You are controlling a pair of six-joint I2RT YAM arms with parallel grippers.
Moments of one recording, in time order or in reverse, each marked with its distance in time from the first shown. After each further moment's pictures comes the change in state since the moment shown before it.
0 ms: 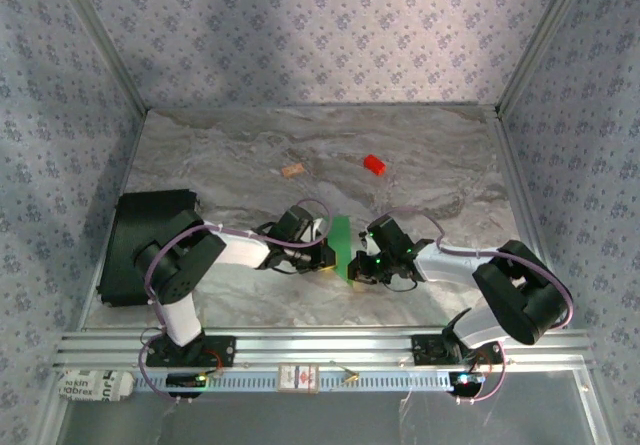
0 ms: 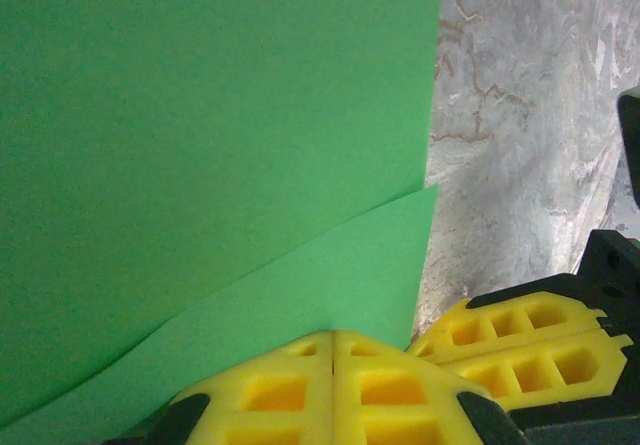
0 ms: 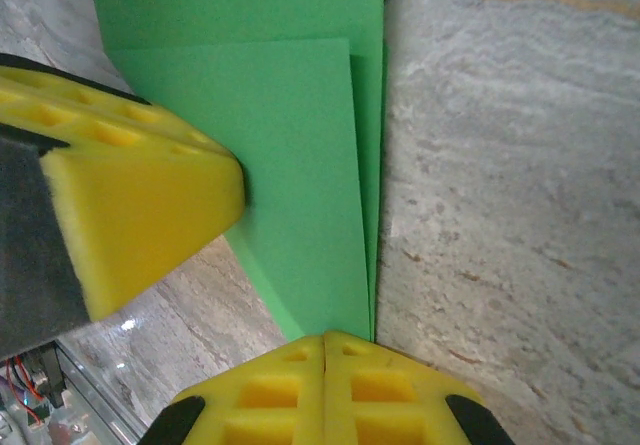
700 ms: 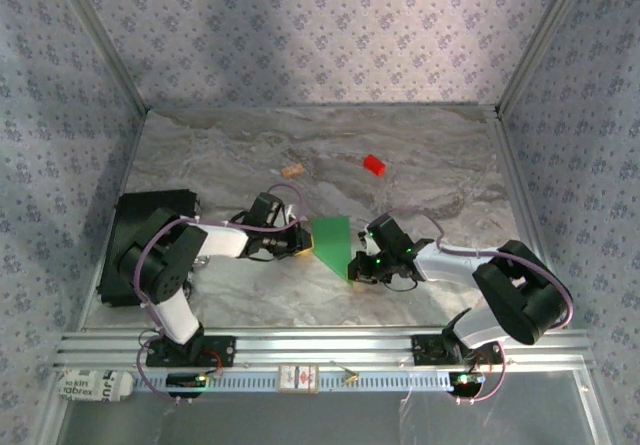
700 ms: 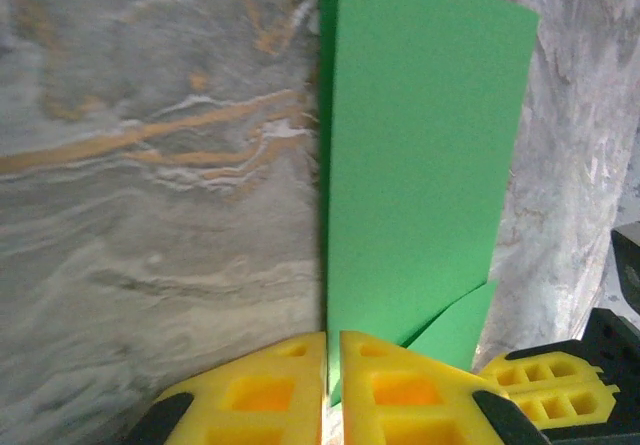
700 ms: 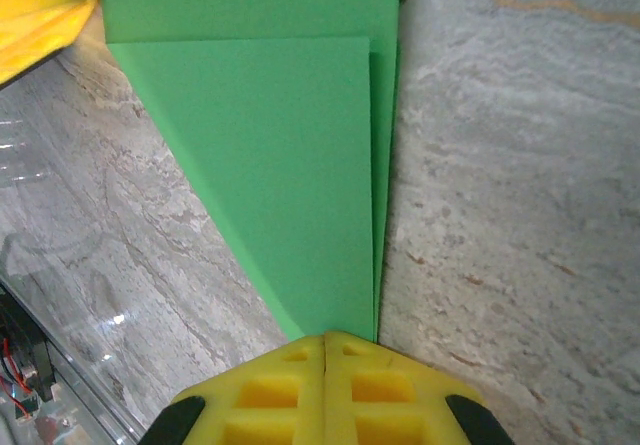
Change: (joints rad) left arm 0.215 -0.065 -0.044 -0.056 0.029 0.096; right arm -0.002 0.000 0.005 -0.006 -0.005 -0.034
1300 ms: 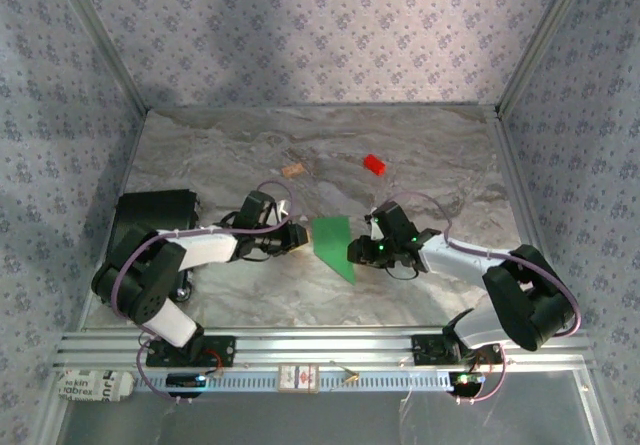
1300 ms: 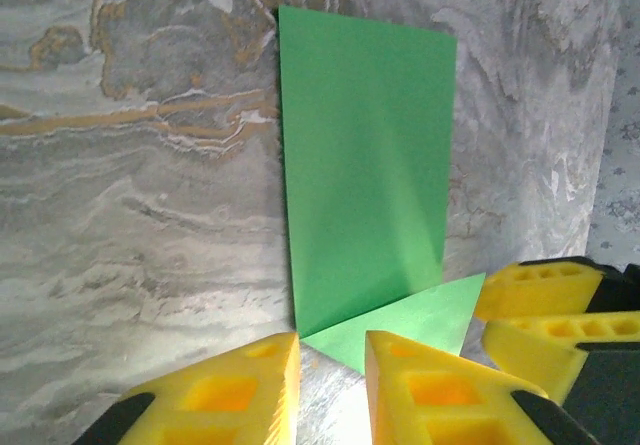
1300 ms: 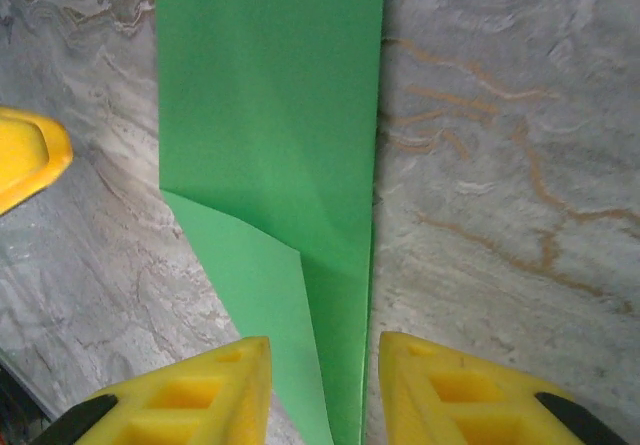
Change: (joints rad) left arm 0.007 -0.148 -0.043 -0.053 -0.031 -0.030; right arm -0.064 -0.042 0.078 -0.055 0.102 -0.045
